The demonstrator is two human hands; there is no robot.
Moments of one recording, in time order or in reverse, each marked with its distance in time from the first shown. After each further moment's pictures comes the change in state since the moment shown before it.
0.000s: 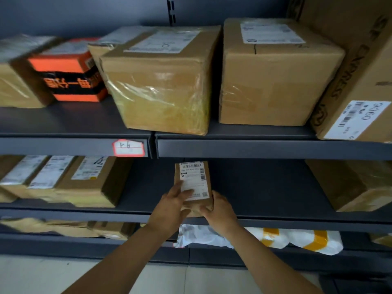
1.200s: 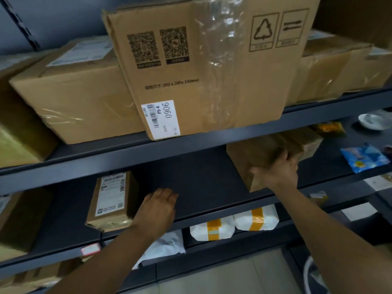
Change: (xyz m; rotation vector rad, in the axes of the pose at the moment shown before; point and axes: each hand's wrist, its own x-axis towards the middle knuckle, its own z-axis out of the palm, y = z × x) left_hand 0.064 0.160 0.055 0.525 0.157 0.436; right_hand -0.034 0.171 -0.296 -0.125 0.640 0.439
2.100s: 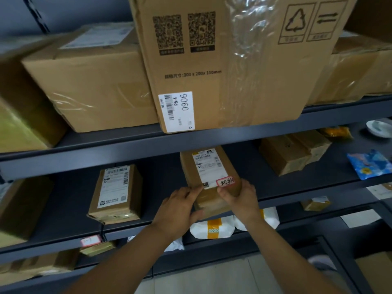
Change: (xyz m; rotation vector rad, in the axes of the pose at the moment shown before) left_hand 0.008 0.034 0.001 -0.414 -0.232 -0.155; right_hand -0.070 -0.008 0.085 0.381 -0.233 -0.145
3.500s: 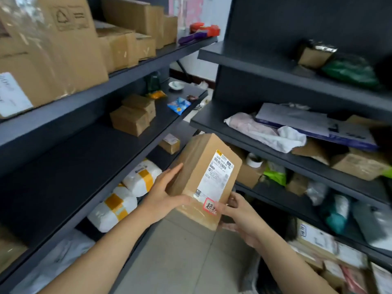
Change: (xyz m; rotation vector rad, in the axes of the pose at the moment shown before) left_hand -0.122 0.145 0.000 -0.891 -0.605 0.496; right_hand -0.363 0.069 -0.087 0.803 0.448 0.397
